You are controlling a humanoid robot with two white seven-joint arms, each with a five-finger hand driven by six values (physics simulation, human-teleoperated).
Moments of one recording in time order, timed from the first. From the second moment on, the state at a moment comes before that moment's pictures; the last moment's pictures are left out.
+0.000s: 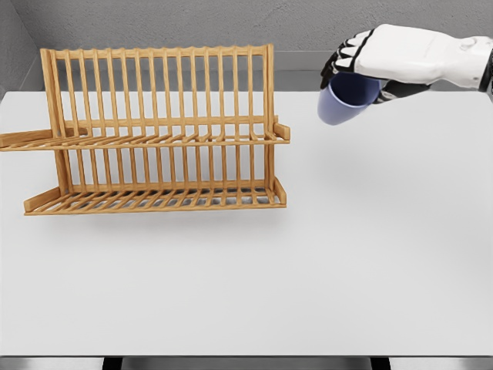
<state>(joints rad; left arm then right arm) 0.03 0.00 -0.25 -0.19 0.21 0.09 -0.11 -0.94 -0.82 0.62 -1.54 0.26 -0.59 0.61</state>
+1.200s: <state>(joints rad) 0.03 0.00 -0.25 -0.19 0.21 0.09 -0.11 -0.99 -0.68 0.68 -1.63 0.27 -0.57 0.61</state>
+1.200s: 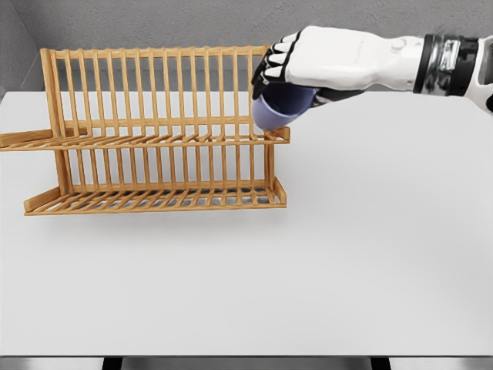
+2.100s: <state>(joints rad) 0.03 0.00 -0.25 -0.19 0.21 0.09 -0.11 -0.56 -0.85 0.36 -1.62 0.30 -0.55 0.61</state>
